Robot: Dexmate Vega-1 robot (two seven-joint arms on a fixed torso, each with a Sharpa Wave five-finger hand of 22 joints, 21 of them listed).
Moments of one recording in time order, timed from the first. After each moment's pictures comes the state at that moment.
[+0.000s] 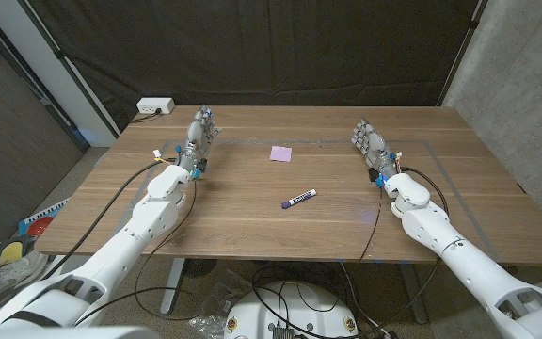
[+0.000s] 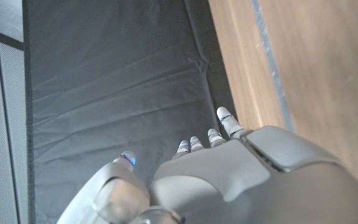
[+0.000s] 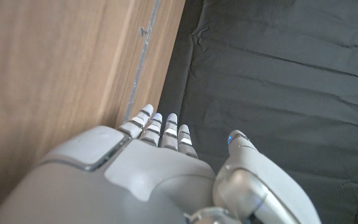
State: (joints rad) left arm 0.79 0.47 0.29 -1.20 -0.64 -0.33 -0.13; left_hand 0.01 0.08 0.27 0.18 0.33 -0.17 -0.09 0.18 0.17 -0.17 -0.11 0.19 0.17 -0.17 -0.03 0.18 0.17 -0.17 -0.03 0.65 0.18; right arm -0.92 -0.45 -0.33 -1.40 0.55 0.23 -0.05; right_hand 0.26 0.15 0.28 0.05 0.20 0.00 0.05 0.19 0.18 0.08 0.05 0.20 0.18 0.01 0.05 0.17 0.17 0.02 0.02 0.27 0.19
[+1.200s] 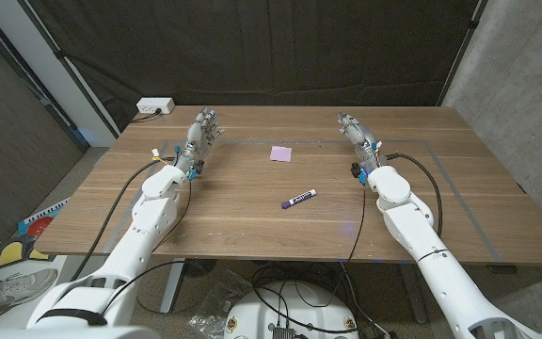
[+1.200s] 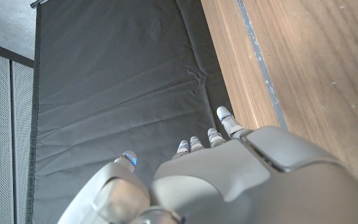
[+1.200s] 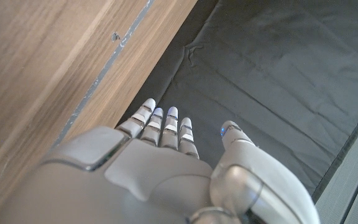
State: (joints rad) left arm 0.79 0.28 0.03 -1.13 -0.38 -0.26 -0.37; left_hand 0.02 0.07 0.27 0.18 0.34 -0.17 -0.09 0.19 0.18 -0.17 -0.10 0.20 0.17 -0.17 -0.03 0.19 0.17 -0.17 -0.03 0.65 0.18; right arm -1.01 -0.24 -0.19 -1.67 0.01 0.02 -0.05; right_hand 0.36 0.18 0.36 0.00 0.20 0.09 0.04 0.21 0.18 0.16 0.07 0.23 0.18 0.07 0.05 0.19 0.17 0.09 0.01 0.29 0.20
